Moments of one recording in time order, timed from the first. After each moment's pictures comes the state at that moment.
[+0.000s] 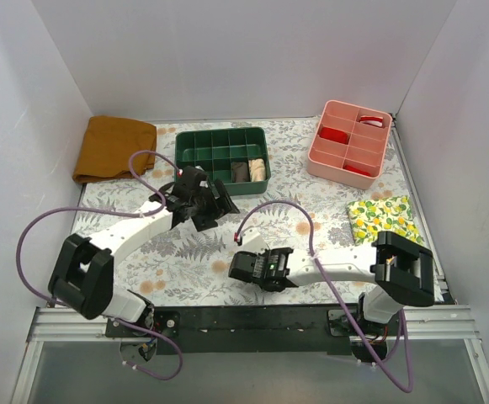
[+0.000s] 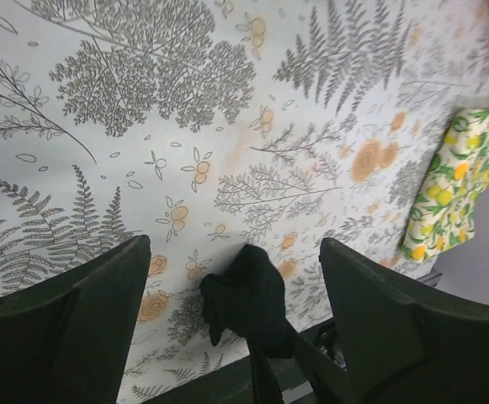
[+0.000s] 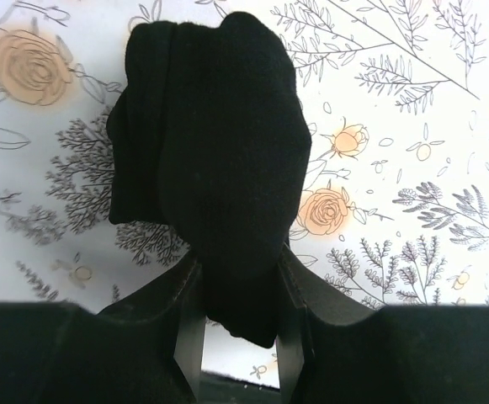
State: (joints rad) left arm -0.55 1.45 0.92 -0.37 0.15 -0.95; right arm 1.39 1.61 0.94 -0.65 0.58 0.70
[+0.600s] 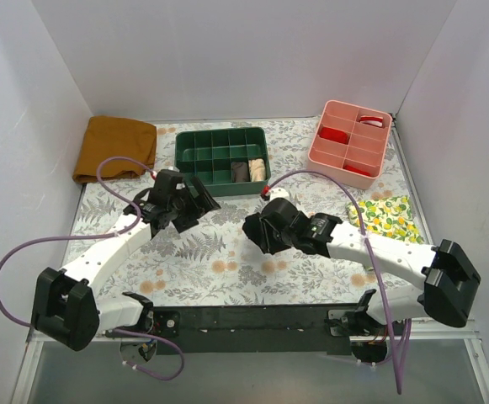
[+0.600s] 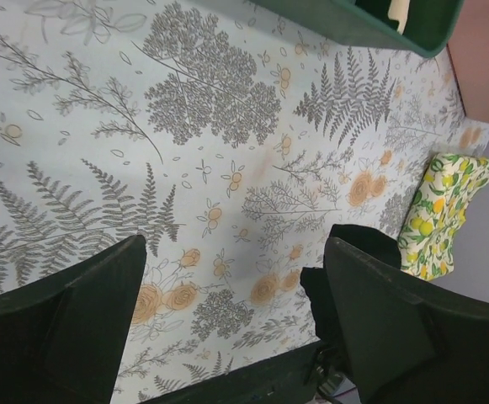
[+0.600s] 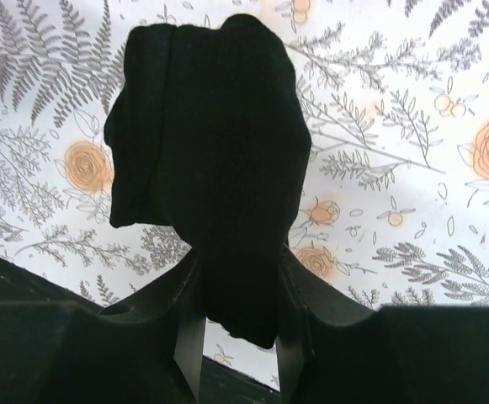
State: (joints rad) left arm -0.44 1.22 0.84 -0.43 0.09 -0.94; right arm 1.03 1.31 0.90 -0.50 0.20 0.60
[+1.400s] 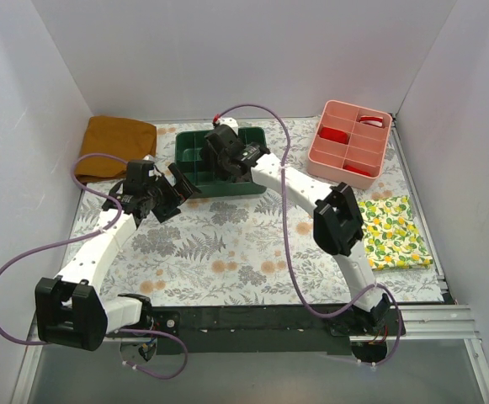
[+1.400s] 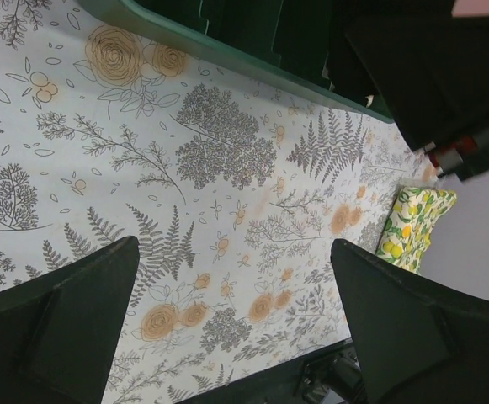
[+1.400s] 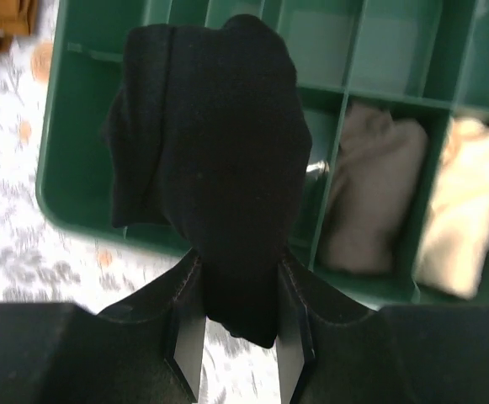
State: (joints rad) left arm -0.18 1.20 0.90 -0.47 0.25 -0.82; right arm 0.86 2.17 2.01 -0.59 0.27 0.51
